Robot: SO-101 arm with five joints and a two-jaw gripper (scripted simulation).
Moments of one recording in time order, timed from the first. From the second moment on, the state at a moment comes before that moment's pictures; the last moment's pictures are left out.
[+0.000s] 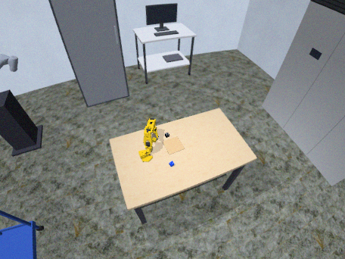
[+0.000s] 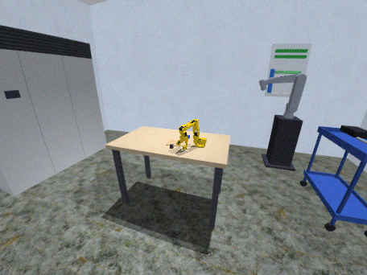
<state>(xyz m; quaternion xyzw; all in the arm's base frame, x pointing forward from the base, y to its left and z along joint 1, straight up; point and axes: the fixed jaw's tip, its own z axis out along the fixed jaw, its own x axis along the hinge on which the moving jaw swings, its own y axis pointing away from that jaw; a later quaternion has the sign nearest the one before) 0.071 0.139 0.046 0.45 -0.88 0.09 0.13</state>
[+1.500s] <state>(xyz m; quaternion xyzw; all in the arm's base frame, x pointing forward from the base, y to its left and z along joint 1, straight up) 0.070 0.137 0.043 0.44 -0.88 0.09 0.14</state>
